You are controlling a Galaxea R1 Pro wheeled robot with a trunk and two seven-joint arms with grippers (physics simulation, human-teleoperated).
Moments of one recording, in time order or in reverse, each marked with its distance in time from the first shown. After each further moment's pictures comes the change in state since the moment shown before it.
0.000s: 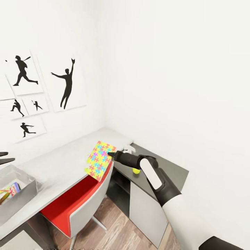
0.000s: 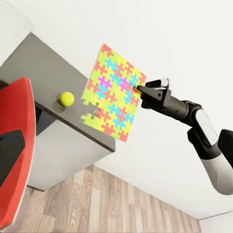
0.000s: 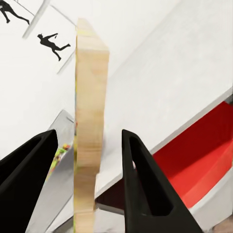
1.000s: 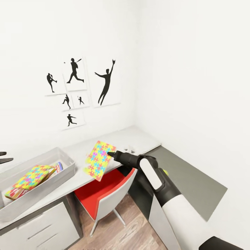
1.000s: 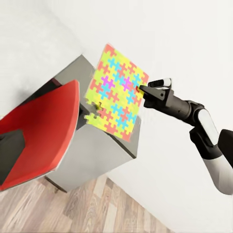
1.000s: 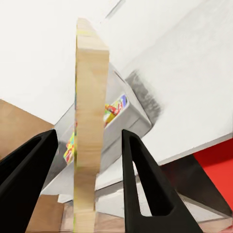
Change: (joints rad) left arm 0.000 0.013 -0.001 0.002 -0.001 0.000 0.000; right arm 0.000 0.000 0.005 -0.006 0.002 0.000 0.000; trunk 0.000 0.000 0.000
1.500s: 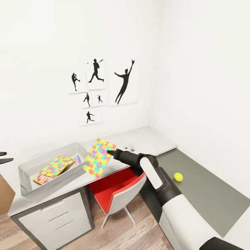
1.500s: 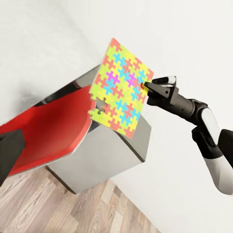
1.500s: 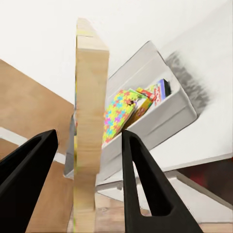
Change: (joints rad) left arm 0.000 -0.001 -0.001 0.001 -0.001 0.000 0.000; right arm 0.000 0.000 0.000 -0.032 0.001 0.000 0.000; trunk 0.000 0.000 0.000
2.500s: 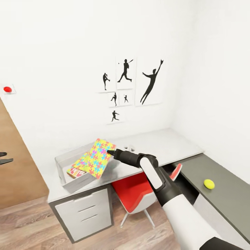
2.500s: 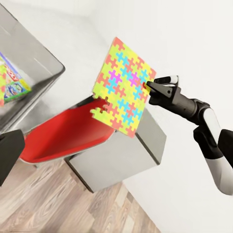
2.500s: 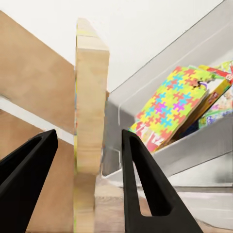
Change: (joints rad) left arm 0.000 0.000 -0.002 0.007 -0.006 0.000 0.000; right arm 0.000 0.000 0.000 -0.002 0.003 0.000 0.000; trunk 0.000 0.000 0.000
